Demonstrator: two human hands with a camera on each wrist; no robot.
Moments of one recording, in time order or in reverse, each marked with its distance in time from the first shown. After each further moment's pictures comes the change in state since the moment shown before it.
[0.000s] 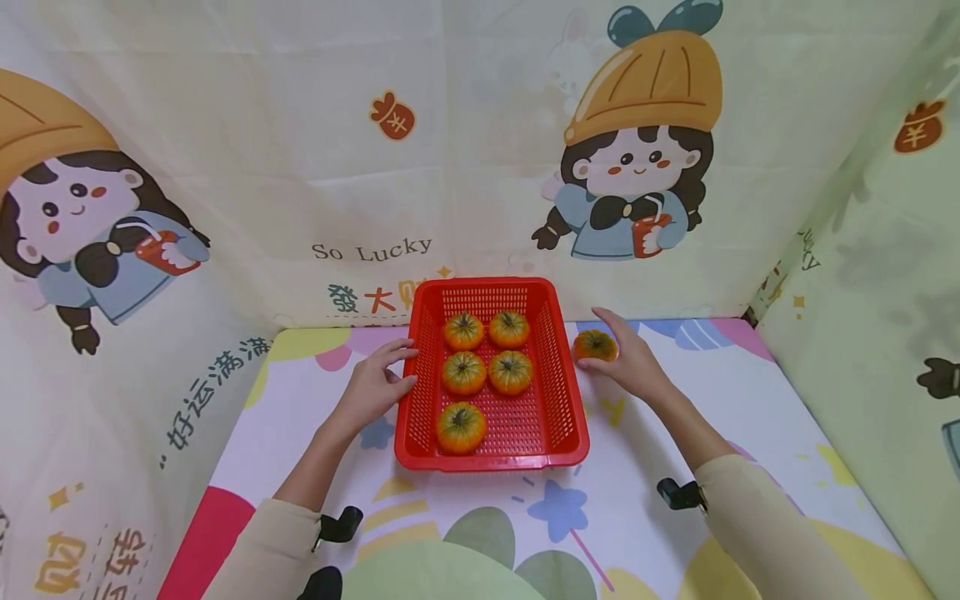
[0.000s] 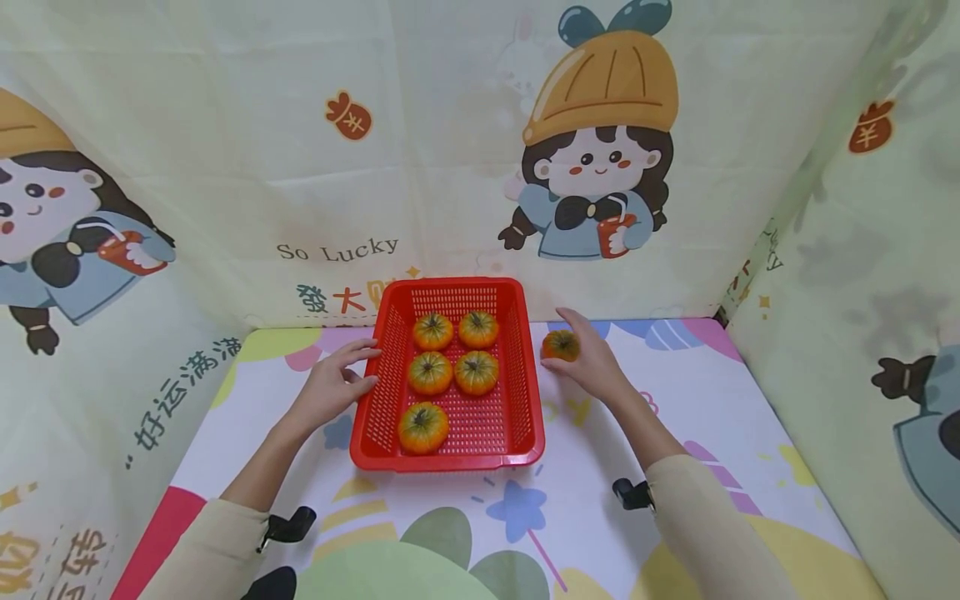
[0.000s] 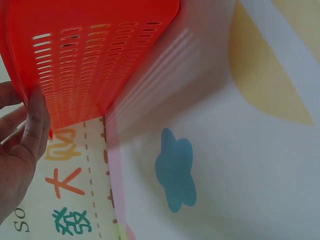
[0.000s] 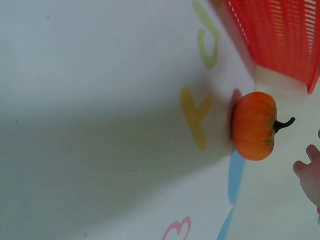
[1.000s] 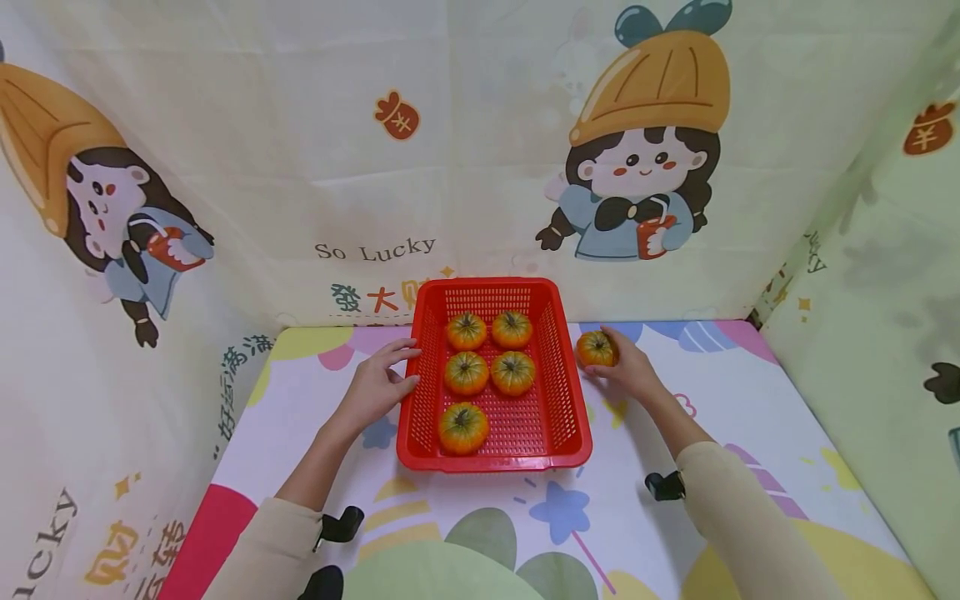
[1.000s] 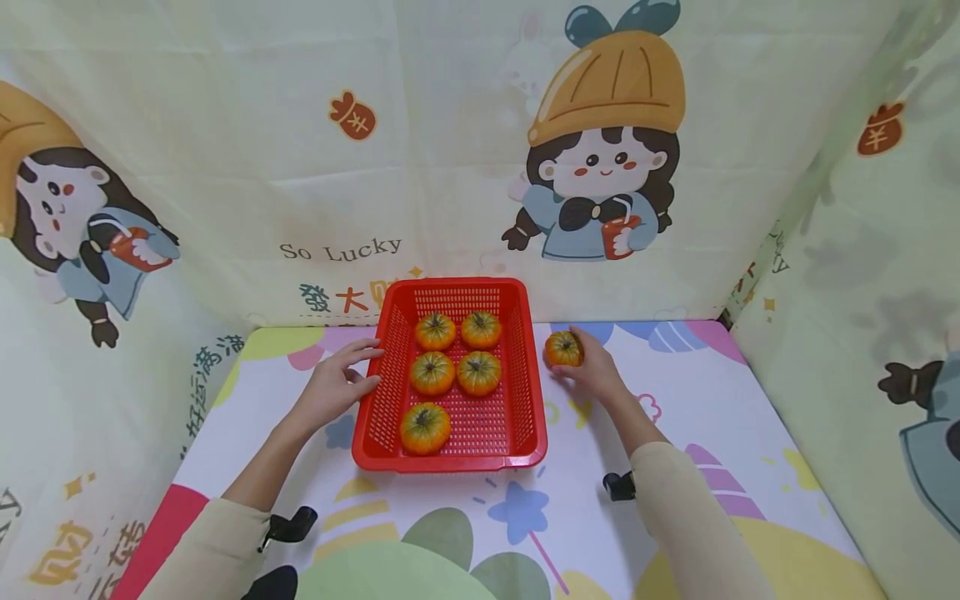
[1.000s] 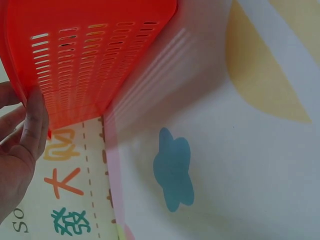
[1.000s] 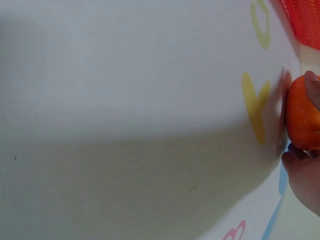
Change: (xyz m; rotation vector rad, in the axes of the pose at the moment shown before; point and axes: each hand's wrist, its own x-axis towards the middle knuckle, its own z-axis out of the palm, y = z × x) left_hand -0.002 0.003 0.000 -0.018 -0.004 -0.009; right_hand 0.018 0.050 0.021 0.003 -0.074 0.157
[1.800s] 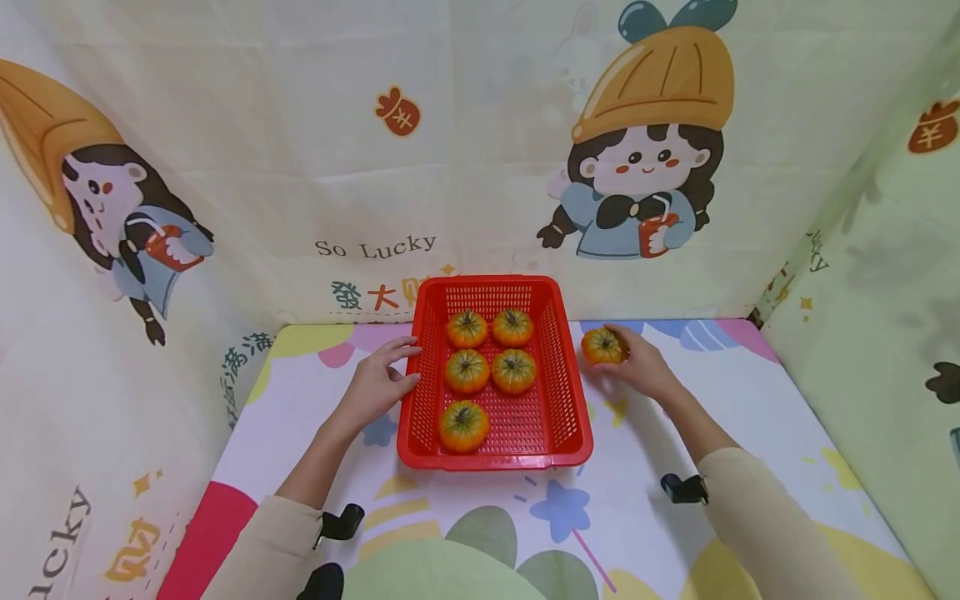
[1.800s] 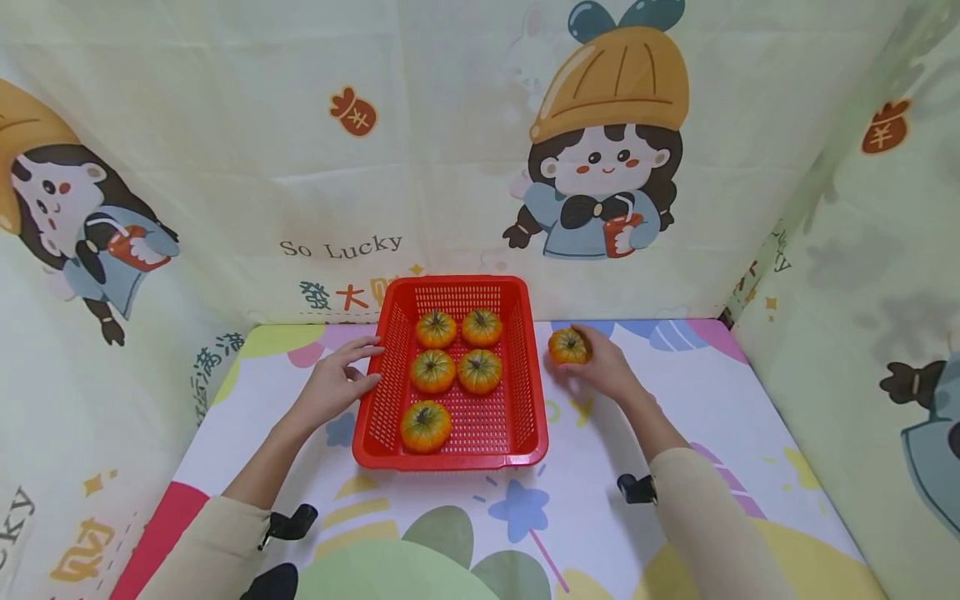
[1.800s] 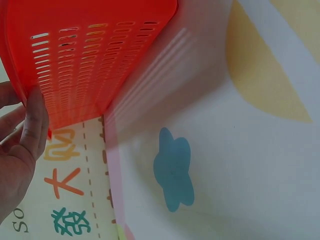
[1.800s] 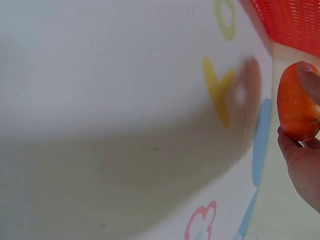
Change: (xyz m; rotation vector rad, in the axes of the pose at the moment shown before) left_hand 0.001 -0.002 0.000 -0.003 -0.001 -0.003; right_hand -0.016 -0.015 -0.022 -0.031 -0.017 -0.043
